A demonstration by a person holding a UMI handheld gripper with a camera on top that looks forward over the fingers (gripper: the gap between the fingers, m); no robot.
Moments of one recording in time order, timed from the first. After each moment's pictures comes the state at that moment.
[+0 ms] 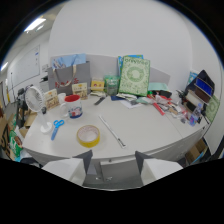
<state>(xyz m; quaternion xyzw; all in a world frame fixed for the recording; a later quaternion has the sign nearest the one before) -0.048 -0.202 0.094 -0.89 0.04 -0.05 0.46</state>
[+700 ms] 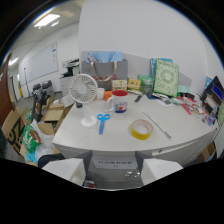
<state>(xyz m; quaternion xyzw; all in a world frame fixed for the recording) -0.230 -0.227 0.088 -0.89 -0.02 0.02 0.46</state>
